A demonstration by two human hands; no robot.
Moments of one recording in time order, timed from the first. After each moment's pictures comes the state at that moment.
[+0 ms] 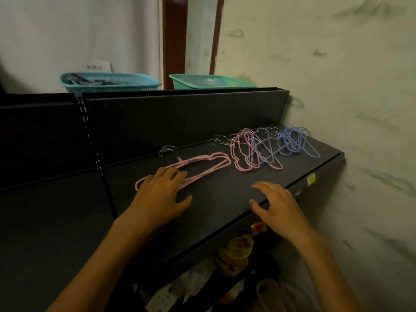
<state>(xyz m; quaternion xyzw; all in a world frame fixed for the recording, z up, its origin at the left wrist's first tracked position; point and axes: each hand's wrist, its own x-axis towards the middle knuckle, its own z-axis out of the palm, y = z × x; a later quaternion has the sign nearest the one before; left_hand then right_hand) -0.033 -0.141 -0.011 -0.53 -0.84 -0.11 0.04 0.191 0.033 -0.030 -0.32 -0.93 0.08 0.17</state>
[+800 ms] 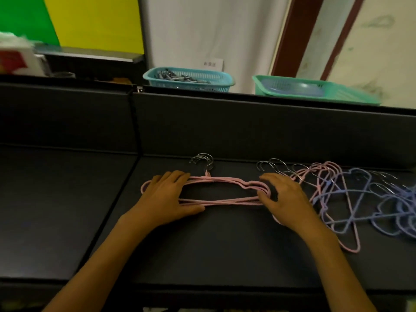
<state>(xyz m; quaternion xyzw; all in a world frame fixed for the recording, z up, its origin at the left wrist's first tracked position) -0.047 -0.075 -0.030 -0.27 -0.96 -0.12 -0.01 0.039 0.202 -0.026 -0.06 -0.98 0.16 0.13</state>
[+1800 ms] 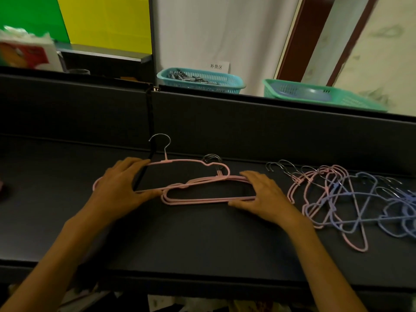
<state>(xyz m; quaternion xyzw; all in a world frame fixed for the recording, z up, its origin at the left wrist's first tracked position) -0.049 -0.184 -0.021 -0.19 -0.95 -0.23 0.10 0.017 0.145 -0.023 -0.01 -0.98 0.17 0.00</state>
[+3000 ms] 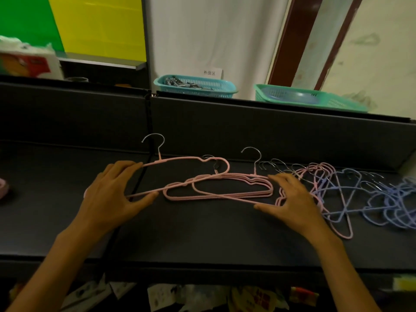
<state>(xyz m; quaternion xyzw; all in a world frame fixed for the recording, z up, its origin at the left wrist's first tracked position) -0.012 -0.200 -0.013 -0.24 -0.92 -0.21 0.21 0.076 0.181 -0.022 -0.06 -0.97 0.16 0.16</state>
